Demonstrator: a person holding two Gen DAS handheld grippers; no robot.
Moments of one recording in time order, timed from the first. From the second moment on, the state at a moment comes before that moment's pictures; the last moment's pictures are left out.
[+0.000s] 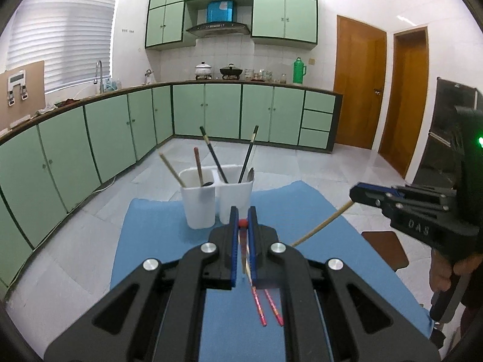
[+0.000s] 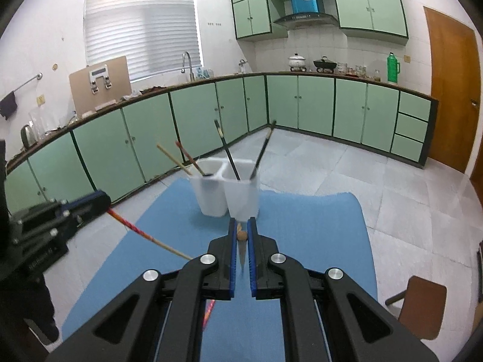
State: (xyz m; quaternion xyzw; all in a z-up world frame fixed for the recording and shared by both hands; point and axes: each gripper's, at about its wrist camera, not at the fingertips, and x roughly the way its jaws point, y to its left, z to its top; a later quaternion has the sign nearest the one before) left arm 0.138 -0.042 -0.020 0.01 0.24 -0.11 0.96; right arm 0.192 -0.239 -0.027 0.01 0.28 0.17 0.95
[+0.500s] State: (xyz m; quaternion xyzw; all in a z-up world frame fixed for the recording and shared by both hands) left arm 0.164 -0.045 0.055 0.03 0.15 -0.13 0.98; right arm 0.234 -0.219 0.060 -0.03 0.21 0.19 0.96
